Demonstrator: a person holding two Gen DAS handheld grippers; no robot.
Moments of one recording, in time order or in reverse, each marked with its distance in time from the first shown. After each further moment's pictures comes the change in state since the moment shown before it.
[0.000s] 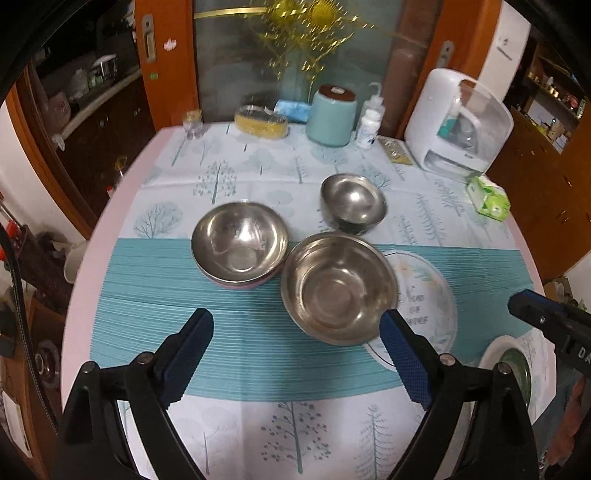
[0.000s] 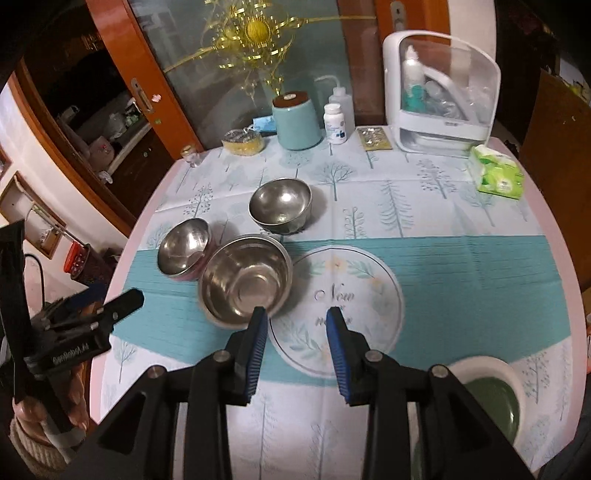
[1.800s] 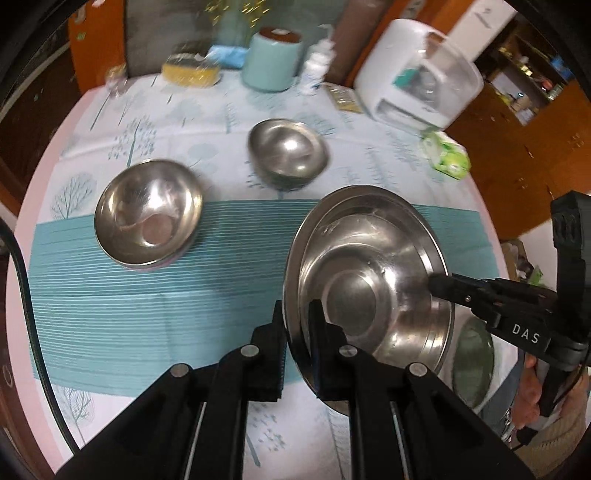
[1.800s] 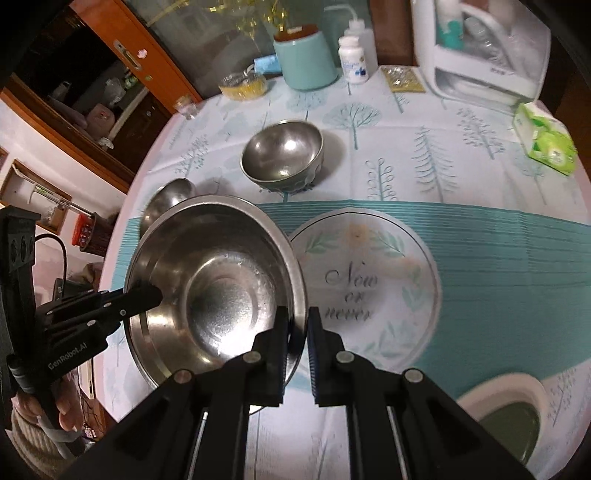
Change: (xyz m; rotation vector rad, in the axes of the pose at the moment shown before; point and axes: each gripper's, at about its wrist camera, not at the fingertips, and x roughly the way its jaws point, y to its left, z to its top) left arm 0.052 -0.046 0.013 0.072 0.195 -0.241; right arm 0.072 -0.019 0.013 -0.009 0.209 0.100
